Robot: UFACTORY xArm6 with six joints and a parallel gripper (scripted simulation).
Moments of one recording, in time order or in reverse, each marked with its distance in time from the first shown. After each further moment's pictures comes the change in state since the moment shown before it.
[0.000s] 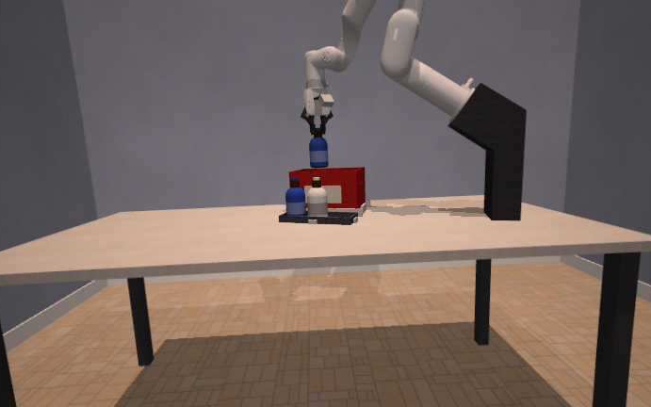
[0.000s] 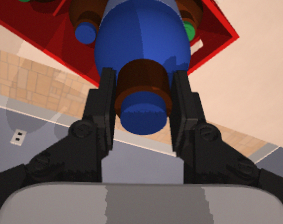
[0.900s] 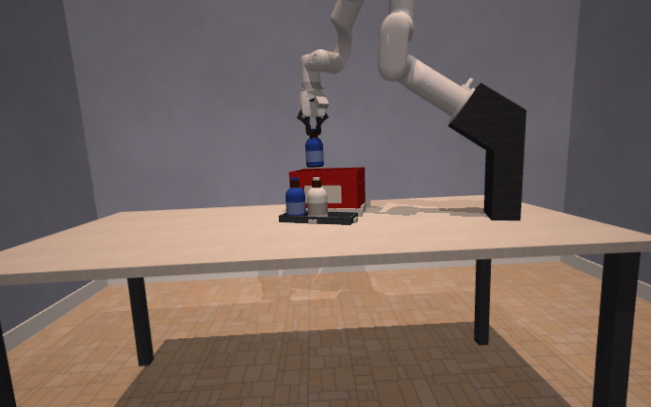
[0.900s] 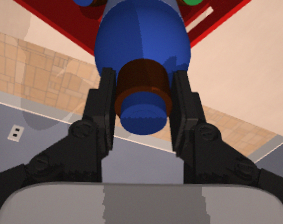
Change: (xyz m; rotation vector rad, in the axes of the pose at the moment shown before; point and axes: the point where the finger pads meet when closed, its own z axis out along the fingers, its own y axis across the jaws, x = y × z) arm -0.050 -0.002 0.000 -0.001 0.002 -0.001
